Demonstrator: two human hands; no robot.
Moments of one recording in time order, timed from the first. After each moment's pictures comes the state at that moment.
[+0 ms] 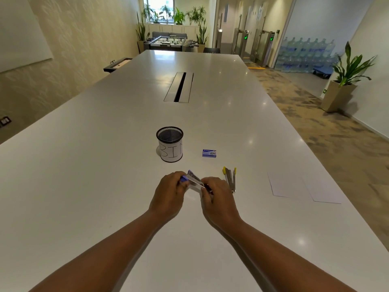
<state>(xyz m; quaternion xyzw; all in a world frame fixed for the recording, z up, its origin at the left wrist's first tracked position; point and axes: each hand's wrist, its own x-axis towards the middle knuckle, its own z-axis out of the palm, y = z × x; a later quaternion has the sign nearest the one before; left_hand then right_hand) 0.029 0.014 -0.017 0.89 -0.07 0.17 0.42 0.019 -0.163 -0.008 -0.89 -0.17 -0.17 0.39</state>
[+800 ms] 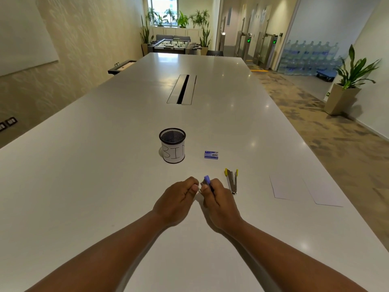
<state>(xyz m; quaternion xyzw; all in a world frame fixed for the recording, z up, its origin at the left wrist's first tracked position) 0.017 0.007 -0.011 0.90 -0.17 0.11 0.39 0.014 -0.164 -0.004 -0.84 -0.15 -0.11 0.51</state>
